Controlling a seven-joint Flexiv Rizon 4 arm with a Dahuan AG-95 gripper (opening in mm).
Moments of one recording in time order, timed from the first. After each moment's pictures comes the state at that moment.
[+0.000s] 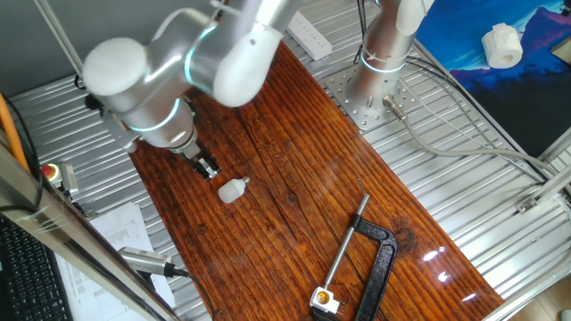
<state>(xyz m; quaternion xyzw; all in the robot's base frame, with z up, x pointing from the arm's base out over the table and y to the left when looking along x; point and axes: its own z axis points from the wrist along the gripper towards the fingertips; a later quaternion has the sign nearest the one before) 0.560 0.098 0.133 0.11 -0.98 0.00 0.13</state>
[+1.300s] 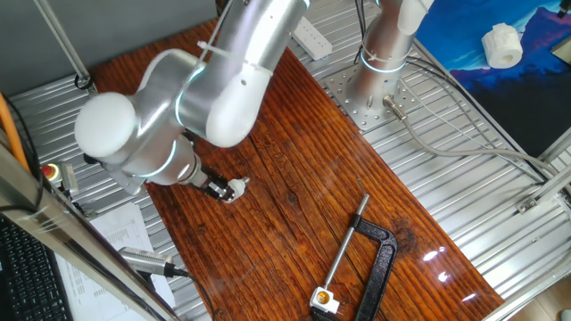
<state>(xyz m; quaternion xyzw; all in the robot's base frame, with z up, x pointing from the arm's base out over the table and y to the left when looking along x) 0.552 0.146 0.110 0.15 -0.97 0.01 0.18</state>
